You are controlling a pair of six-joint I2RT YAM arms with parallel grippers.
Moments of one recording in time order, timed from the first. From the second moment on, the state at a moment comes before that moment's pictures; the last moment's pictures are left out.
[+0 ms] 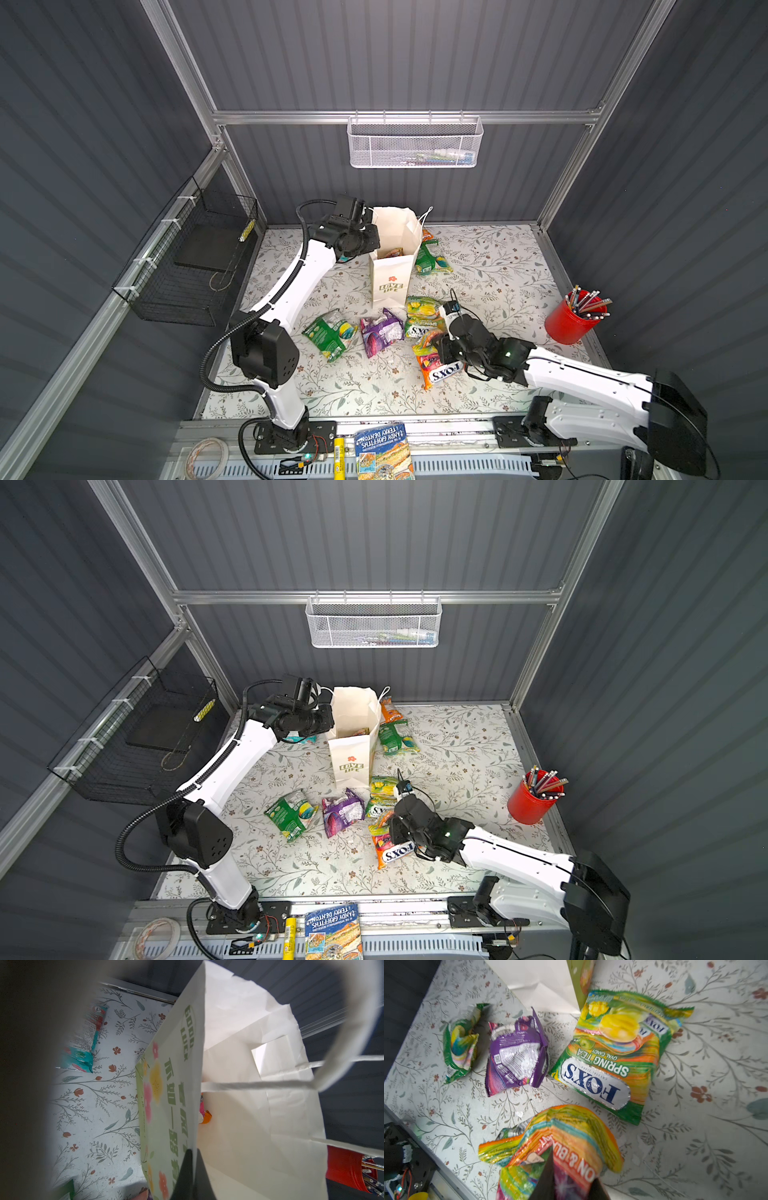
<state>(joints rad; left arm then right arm) -0.43 1.76 1.79 -0.81 0.12 -0.51 0.94 1.07 0.60 -0.28 0.15 0.63</state>
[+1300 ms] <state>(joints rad) -0.43 1.77 1.78 -0.79 0.17 -0.53 0.86 0.90 1.08 -0.45 0.25 0.44</state>
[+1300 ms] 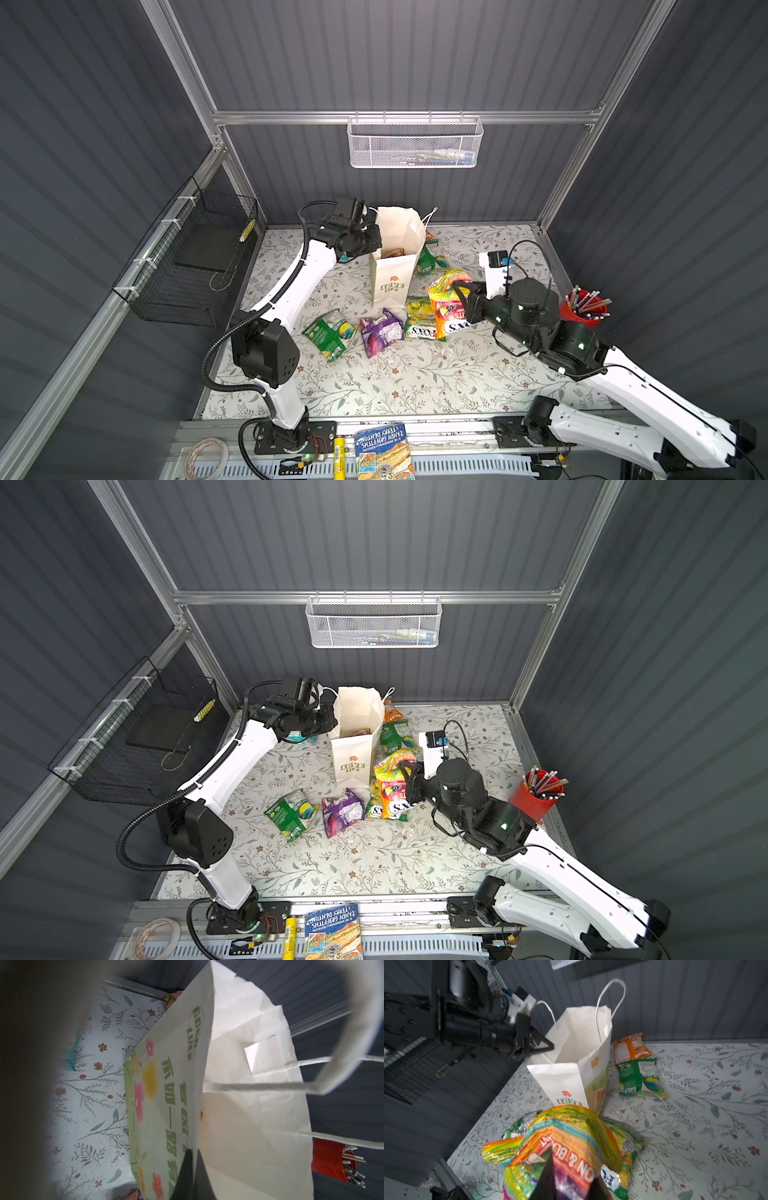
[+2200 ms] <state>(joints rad) -0.43 1.77 1.78 -0.79 0.18 -0.53 0.75 1.65 1.86 -0.42 0.12 0.23</state>
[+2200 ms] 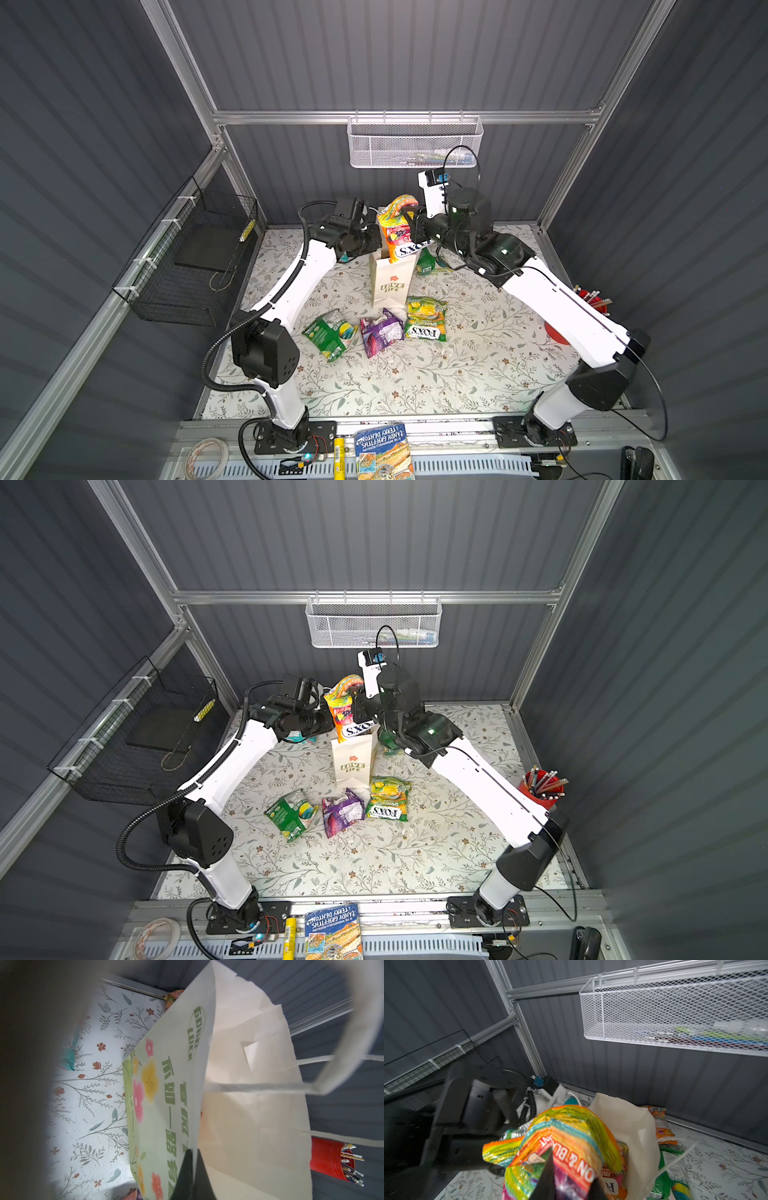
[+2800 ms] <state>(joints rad) -0.43 1.77 1.78 -0.80 0.09 -0.53 0.67 2.00 2.01 -0.33 0.20 0.22</state>
